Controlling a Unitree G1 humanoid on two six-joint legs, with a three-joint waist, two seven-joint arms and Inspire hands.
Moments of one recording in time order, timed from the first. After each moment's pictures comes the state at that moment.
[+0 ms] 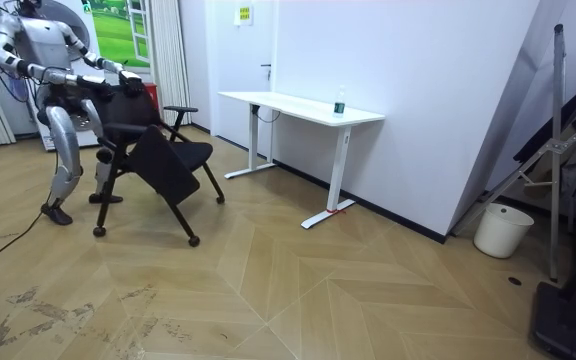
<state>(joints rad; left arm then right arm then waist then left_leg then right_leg) -0.27 0.57 -0.44 0.24 0.71 -0.16 -0.25 -0.20 -0.62 0.47 0.33 -0.90 -0.27 -0.10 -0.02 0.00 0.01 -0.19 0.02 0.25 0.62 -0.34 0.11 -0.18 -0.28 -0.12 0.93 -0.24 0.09</state>
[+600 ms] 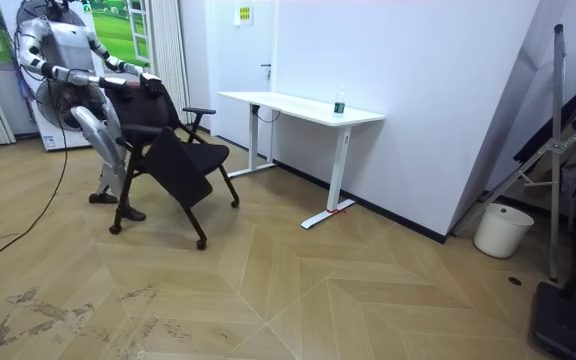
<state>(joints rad) -0.23 0.61 -0.43 0.19 0.71 -0.19 -0.22 -0.12 -0.66 0.46 0.20 -0.90 -0.26 -0.11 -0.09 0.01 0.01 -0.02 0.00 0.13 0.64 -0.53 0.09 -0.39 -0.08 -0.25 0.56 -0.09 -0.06</state>
